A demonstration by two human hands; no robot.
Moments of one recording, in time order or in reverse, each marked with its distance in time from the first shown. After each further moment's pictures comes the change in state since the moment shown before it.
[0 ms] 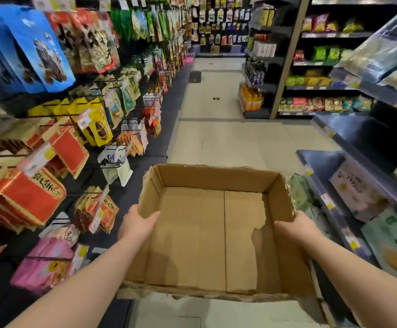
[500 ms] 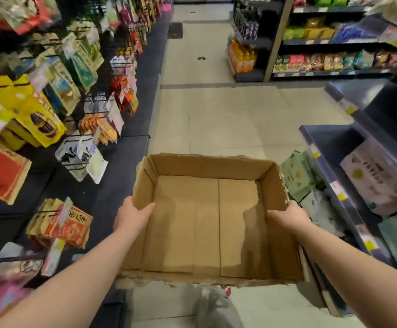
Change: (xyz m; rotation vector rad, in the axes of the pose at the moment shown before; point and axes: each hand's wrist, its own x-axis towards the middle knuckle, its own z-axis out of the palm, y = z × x) left_hand 0.174 0.063 0.075 0.077 -0.141 -0.056; right_hand 0.175 -0.062 0.038 0.048 -0.054 0.183
